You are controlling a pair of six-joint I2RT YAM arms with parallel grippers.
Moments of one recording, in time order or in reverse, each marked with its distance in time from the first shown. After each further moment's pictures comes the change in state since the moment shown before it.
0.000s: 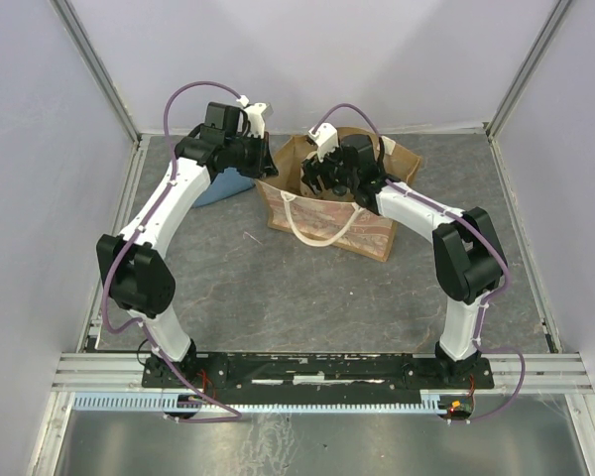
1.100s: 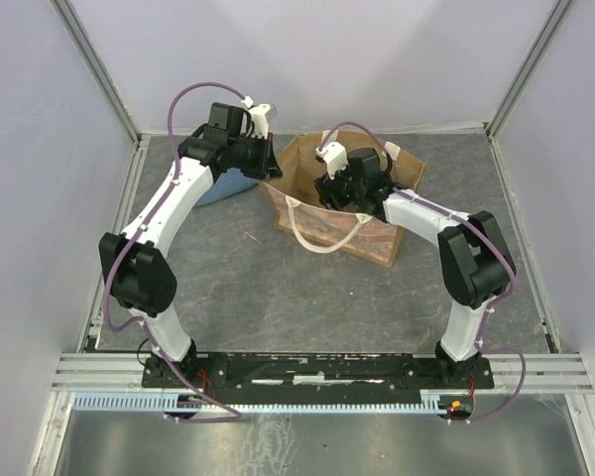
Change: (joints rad) left arm -0.007 0.012 0.008 -0.001 0.027 0.000; right arm -0.026 -0.053 -0.130 -0.130 0.064 -0.048
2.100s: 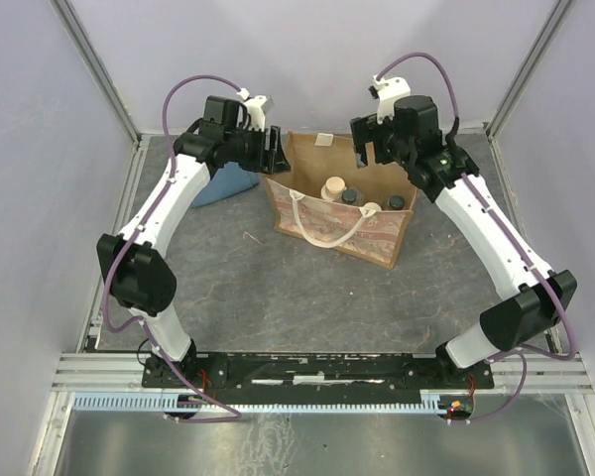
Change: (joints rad) left arm 0.006 0.005 0.044 -0.002 0.006 -0.007; right arm -0.034 -0.320 0.373 -0.516 0.263 0.218
